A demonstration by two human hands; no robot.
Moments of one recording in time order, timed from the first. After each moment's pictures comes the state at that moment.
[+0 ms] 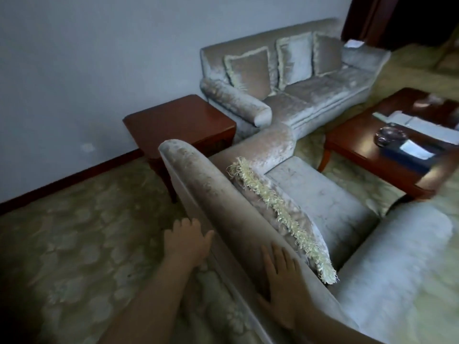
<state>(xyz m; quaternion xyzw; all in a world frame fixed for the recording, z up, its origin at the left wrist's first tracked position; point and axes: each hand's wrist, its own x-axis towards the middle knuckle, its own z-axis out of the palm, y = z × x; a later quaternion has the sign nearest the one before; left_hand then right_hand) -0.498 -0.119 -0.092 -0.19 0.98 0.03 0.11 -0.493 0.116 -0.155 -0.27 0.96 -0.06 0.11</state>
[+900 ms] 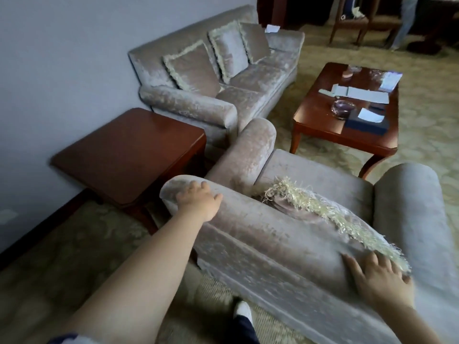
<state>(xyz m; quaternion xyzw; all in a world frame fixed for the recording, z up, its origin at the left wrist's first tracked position) -0.751 -0.335 -0.093 0.01 0.99 -0.01 0.14 -0.555 -0.003 -0.167 0.30 0.95 -0.06 0.05</state>
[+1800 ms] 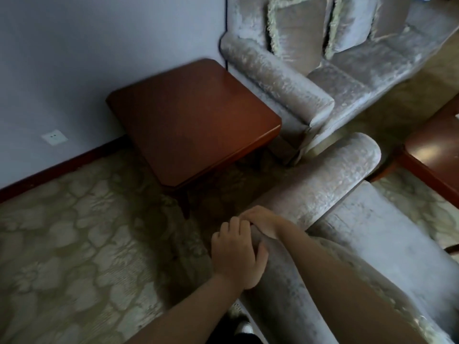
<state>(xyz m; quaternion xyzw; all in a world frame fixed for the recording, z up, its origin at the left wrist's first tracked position) -0.848 -0.417 -0.181 -0.10 0.98 0.19 -0.04 -0.967 -0.336 -0.199 -0.30 0.85 -0.21 0.38</state>
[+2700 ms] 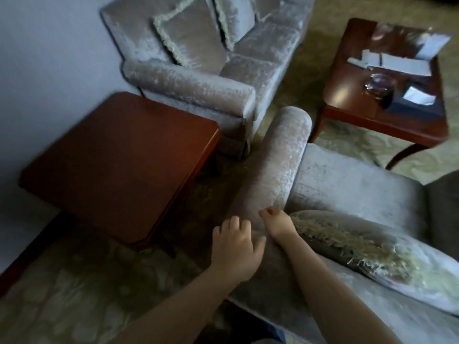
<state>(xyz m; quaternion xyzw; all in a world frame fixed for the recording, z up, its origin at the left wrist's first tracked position) -0.915 -0.422 -0.169 0.18 0.97 0.13 0.09 -0.954 -0.281 -0.218 0.21 0.89 -0.34 0.21</state>
